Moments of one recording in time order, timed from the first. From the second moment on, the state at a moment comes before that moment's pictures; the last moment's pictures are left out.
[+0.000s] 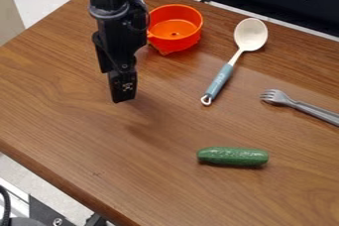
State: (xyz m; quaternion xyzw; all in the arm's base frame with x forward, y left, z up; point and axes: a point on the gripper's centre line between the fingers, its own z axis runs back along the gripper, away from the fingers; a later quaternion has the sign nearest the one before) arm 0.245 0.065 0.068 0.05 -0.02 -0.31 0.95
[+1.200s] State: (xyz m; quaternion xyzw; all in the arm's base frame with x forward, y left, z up) arm 0.317 -0.064 0.101 0.03 0.00 -0.52 0.85
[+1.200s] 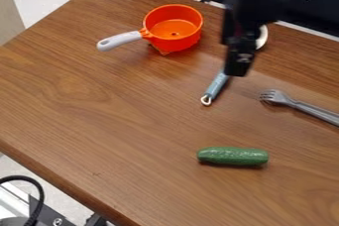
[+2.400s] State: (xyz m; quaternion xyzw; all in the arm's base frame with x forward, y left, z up) arm 0.342 -0.149 0.058 -0.01 -0.04 -0.67 0.74
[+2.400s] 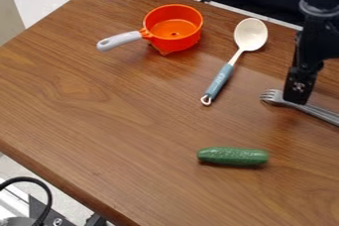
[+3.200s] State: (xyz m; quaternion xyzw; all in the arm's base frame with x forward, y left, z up) arm 0.332 -0.158 0.035 0.01 -0.05 -0.69 0.72
